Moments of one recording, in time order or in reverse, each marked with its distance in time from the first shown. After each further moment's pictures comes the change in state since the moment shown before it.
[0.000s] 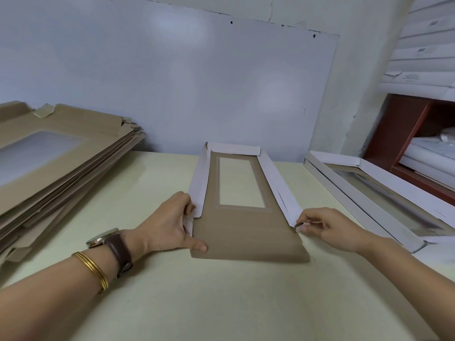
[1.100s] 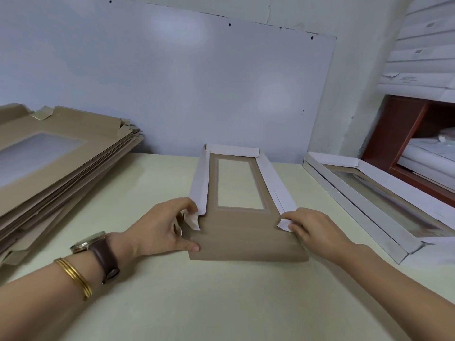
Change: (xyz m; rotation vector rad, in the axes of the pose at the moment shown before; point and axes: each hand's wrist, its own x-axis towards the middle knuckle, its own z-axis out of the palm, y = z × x) left_hand -0.011 0.001 -0.014 -0.004 -0.062 0.019; right_hand 0.005 -0.013 0.024 -0.411 0.119 -0.122
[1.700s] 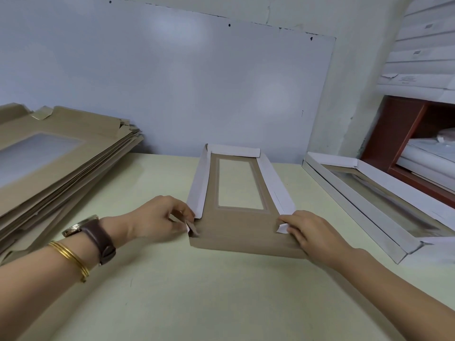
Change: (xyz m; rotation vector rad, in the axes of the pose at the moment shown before) left_hand 0.018 -0.004 -0.017 -0.098 -0.201 -0.094; right_hand -0.003 -0.003 0.009 -0.052 0.033 -0.017
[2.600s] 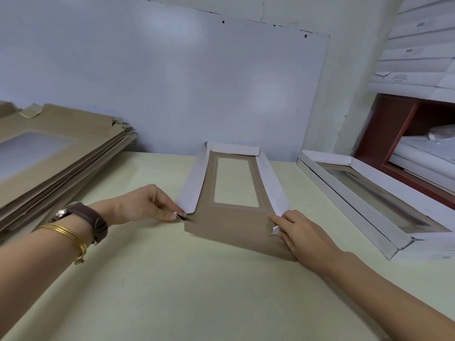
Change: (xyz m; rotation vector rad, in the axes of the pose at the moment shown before) left_hand 0.013 -0.022 -0.020 -0.366 -0.141 -0.070; right_hand -0.007 -0.013 0.006 -0.101 -0.009 -0.010
